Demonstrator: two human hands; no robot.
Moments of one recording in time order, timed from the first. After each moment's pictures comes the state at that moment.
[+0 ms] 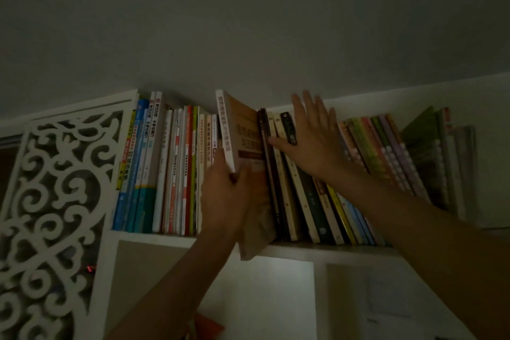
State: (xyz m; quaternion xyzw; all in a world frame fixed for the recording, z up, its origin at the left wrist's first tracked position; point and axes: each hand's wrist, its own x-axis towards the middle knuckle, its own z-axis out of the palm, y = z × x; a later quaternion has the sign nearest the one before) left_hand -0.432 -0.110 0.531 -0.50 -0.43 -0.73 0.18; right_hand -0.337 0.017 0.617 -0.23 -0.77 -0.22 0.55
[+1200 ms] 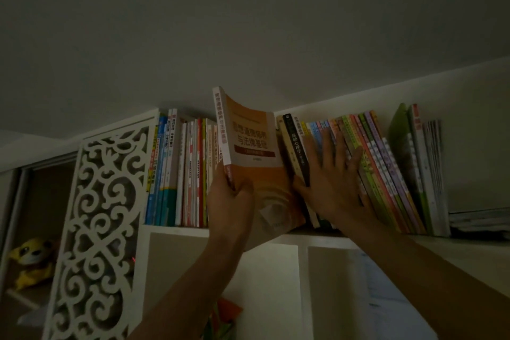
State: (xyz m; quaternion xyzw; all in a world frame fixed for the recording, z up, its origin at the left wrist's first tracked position) left_hand -0.371 -0.138 0.510 -0.47 -0.42 -0.76 0.16; right_hand -0.301 0.031 0.544 -0.29 -0.73 -0.28 0.55
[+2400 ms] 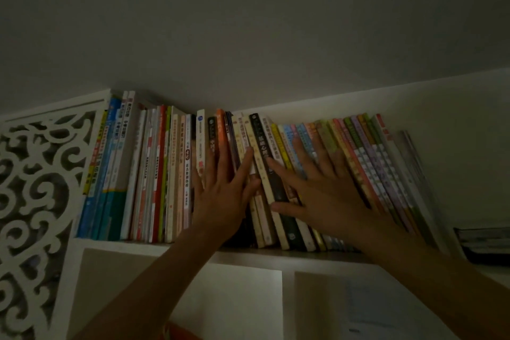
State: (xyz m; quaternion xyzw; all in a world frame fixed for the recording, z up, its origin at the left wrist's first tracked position) left_hand -0.466 -0.037 0.531 -0.53 -0.65 -0.33 0.44; right_hand -0.283 0.035 0.548 -0.27 -0.83 -0.34 0.36
